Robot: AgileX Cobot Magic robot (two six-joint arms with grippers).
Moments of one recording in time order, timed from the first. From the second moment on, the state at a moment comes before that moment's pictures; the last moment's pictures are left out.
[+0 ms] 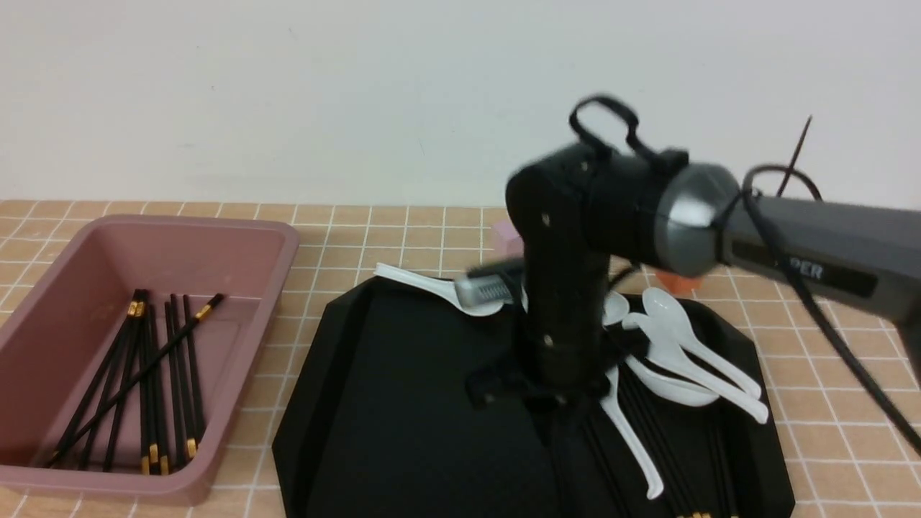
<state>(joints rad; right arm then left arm) 0.64 2.08 -1.64 0.05 1.22 0.39 -0.10 -0.01 0.03 -0.04 0.38 -0.28</state>
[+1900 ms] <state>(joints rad) 0.81 2.07 -1.59 -0.01 1.20 0.42 -0.10 -0.01 0.03 -0.04 0.38 -0.28</state>
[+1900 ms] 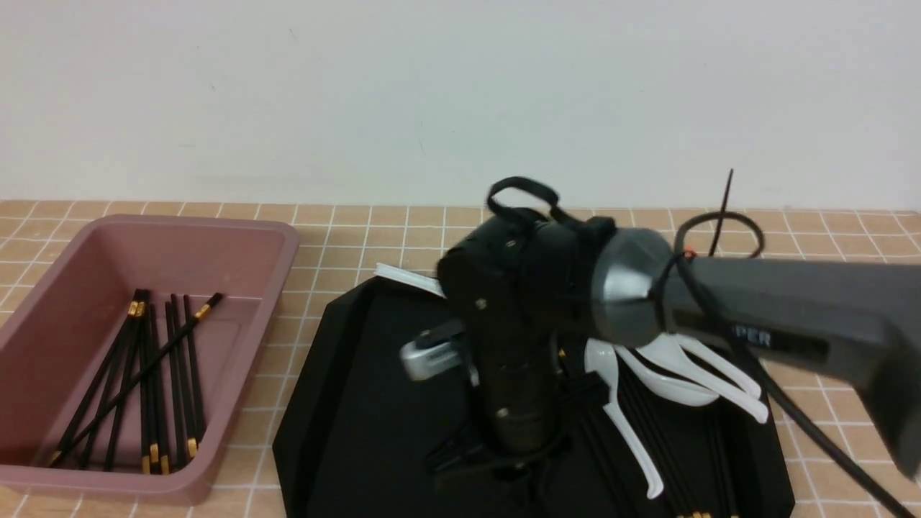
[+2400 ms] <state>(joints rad) 0.88 2.09 -2.03 0.17 0.91 0.42 -0.10 -0.01 0.03 -0.04 0.38 -0.28</state>
